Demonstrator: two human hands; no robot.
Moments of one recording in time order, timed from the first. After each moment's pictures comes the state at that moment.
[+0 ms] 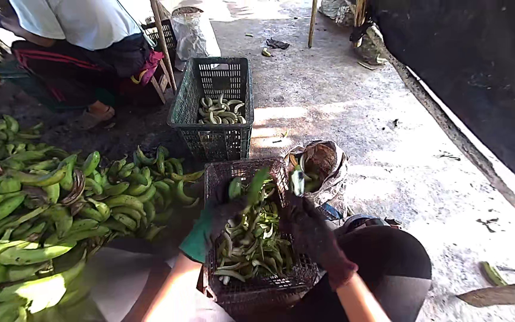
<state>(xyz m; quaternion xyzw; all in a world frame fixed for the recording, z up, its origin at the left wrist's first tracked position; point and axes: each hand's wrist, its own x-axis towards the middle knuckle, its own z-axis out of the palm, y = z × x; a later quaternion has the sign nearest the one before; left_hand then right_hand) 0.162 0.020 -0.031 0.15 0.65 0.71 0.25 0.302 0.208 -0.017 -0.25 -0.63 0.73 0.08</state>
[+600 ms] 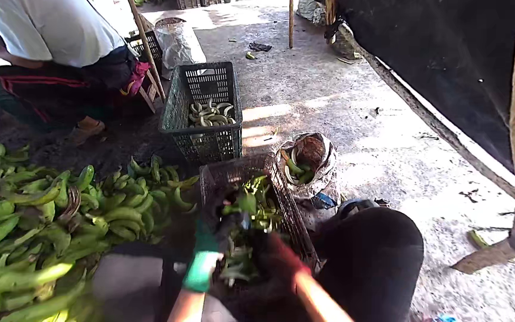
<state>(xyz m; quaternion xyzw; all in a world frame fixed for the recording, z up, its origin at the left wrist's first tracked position) 0.206 -0.004 -0.046 0.22 0.73 0.64 0.02 0.323 0.133 -0.033 -0.22 -0.78 0.58 -0.12</state>
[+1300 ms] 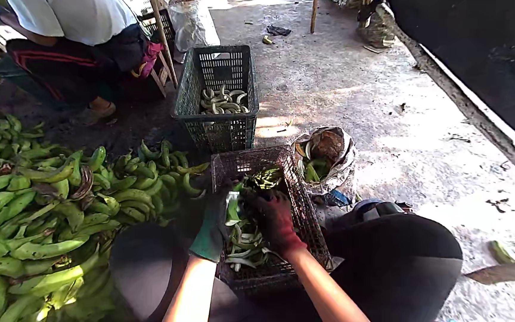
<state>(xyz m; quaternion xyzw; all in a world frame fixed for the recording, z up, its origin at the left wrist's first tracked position) 0.174 0.002 -0.050 -0.07 0.57 0.78 0.22 0.257 0.134 -0.064 -0.11 -0.93 0.33 0.10</state>
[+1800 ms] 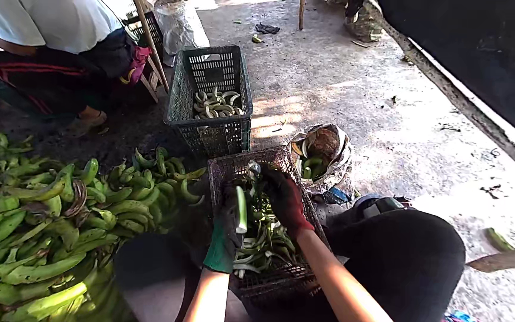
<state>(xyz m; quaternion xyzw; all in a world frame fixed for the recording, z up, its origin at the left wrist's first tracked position) 0.184 0.022 -0.056 -0.08 0.62 0.76 0.19 0.228 0.172 -0.058 -0.23 -0.89 0.38 0.09</state>
